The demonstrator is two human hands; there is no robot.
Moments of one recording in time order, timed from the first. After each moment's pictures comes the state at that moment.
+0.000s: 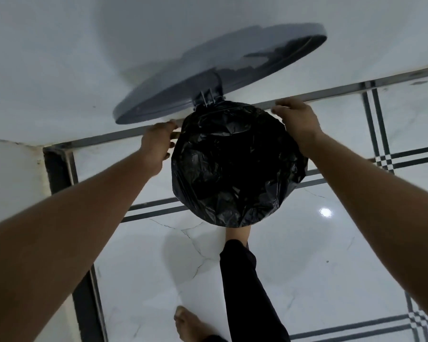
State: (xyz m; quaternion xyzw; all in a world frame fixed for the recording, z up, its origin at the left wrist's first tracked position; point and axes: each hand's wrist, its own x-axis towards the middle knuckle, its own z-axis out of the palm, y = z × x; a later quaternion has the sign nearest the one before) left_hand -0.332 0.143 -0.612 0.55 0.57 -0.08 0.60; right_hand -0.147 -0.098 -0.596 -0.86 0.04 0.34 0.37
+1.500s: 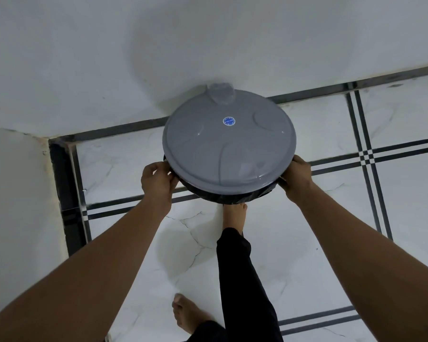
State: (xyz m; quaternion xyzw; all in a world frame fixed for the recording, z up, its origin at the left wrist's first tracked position) left_hand -0.436 0.069 -0.599 0.33 0.66 0.10 0.66; right_hand -0.260 -0.177 -0.605 -0.72 0.29 0.34 0.53
